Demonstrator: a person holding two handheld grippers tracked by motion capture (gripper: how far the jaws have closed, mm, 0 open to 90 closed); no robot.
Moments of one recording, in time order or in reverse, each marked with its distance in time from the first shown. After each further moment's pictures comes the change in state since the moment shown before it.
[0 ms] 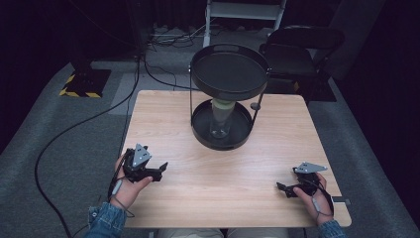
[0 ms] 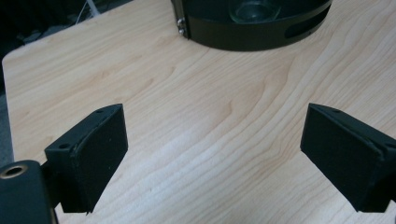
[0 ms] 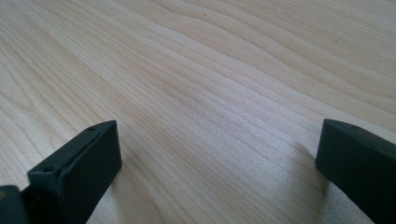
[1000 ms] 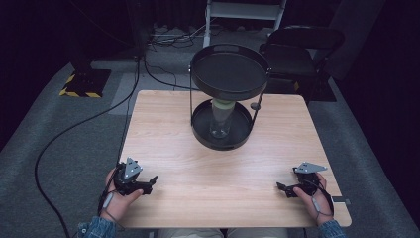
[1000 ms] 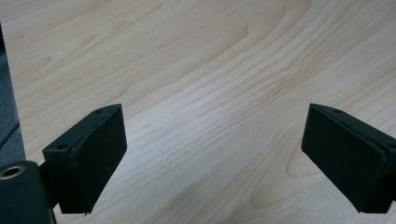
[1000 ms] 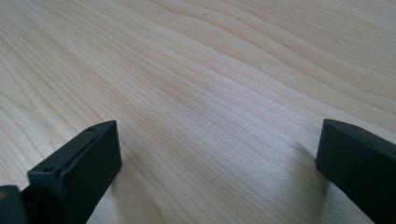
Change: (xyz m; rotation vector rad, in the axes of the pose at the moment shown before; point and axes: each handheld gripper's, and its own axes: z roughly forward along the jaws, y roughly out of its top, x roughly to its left) left arm 0.005 -0.050 -0.008 0.111 0.021 -0.037; right arm 0.000 0.000 0.000 0.000 0.000 0.000
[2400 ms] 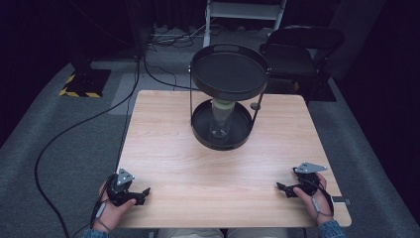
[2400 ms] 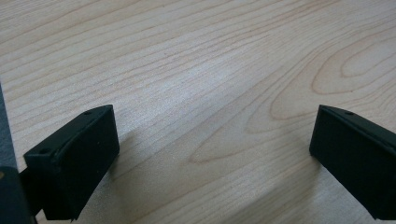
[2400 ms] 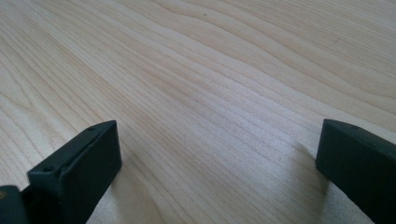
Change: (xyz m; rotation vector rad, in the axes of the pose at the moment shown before) left arm 0.007 -0.040 0.001 0.112 -0.022 -0.123; right arm 0.000 0.000 0.000 0.001 -0.001 -0.001
